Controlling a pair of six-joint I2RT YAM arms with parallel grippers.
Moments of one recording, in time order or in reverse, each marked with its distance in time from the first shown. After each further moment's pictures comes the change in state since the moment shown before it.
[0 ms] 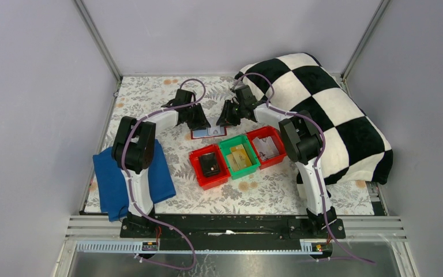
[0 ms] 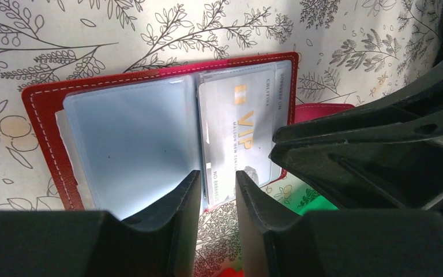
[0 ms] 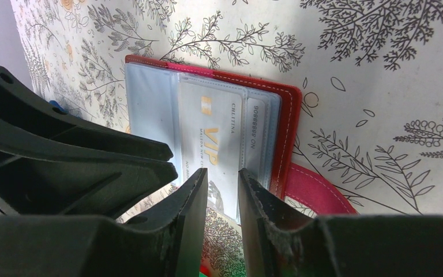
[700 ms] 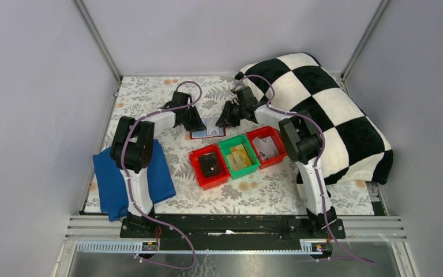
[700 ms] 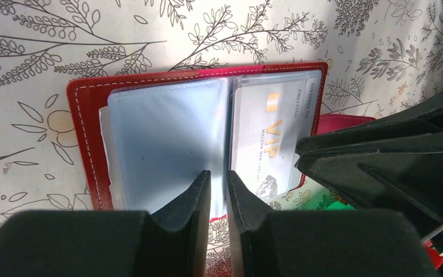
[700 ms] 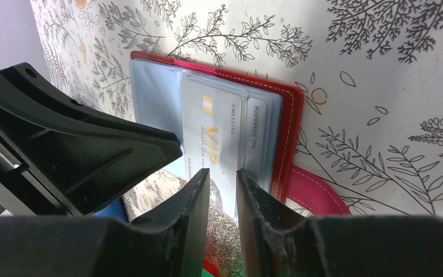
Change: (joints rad) left arm 0.029 0.010 -0.040 0.026 -0.011 -0.010; right arm -0.006 0.001 -0.029 0.052 -0.044 0.050
